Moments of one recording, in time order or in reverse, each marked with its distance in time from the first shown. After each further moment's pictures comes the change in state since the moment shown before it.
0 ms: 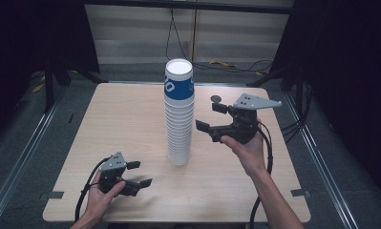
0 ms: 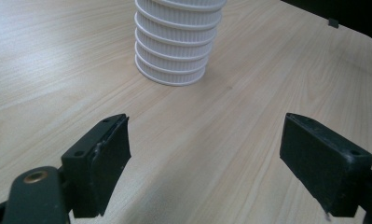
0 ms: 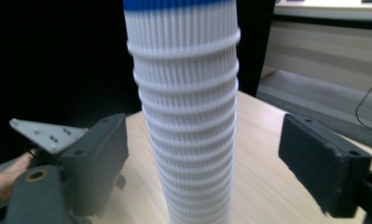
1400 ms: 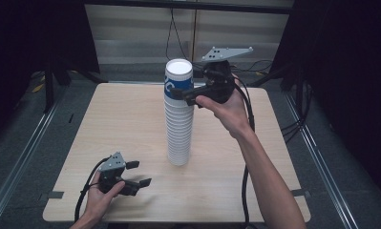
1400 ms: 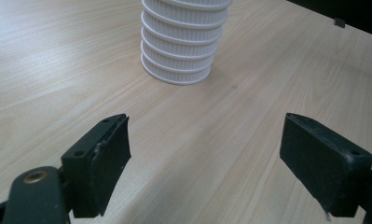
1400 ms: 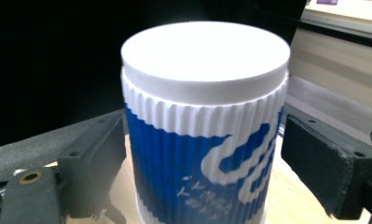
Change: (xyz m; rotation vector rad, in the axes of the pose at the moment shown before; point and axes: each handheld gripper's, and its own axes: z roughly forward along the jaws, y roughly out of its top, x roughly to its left) left arm 0.001 -0.001 -0.001 0.000 0.016 0.004; right arm 0.006 0.091 0.059 0.103 0.067 -0.094
